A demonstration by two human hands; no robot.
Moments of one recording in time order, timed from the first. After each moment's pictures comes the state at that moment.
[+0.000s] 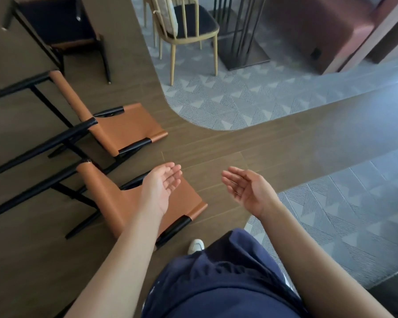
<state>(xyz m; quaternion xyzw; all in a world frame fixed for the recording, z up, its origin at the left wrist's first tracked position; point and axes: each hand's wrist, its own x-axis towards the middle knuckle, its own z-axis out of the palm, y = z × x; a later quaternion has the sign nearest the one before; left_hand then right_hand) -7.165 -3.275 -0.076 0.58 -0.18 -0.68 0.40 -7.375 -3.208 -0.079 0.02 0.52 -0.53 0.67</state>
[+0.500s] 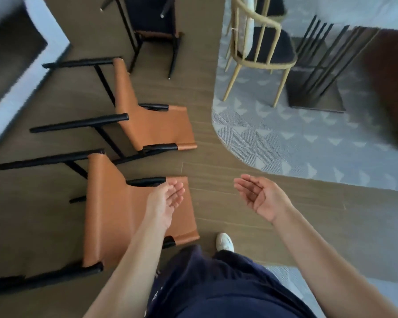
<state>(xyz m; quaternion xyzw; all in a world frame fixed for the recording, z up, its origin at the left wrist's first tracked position) -7.266 -3.375 -0.109 0.62 0.02 -0.59 0.52 -7.503 -3.429 -0.079 -0.08 0.55 -0.35 0.76</state>
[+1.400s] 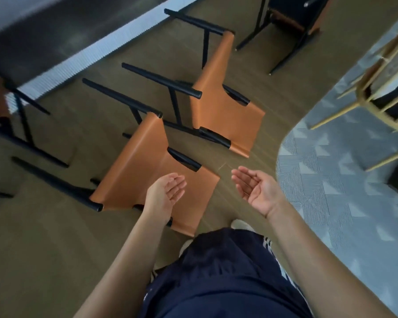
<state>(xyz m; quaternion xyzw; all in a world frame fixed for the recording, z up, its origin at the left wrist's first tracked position) -7.268 -3.420 -0.111 0.58 0.23 -0.40 0.67 -7.416 -3.604 -0.108 -0.21 0.49 -0.08 0.84</state>
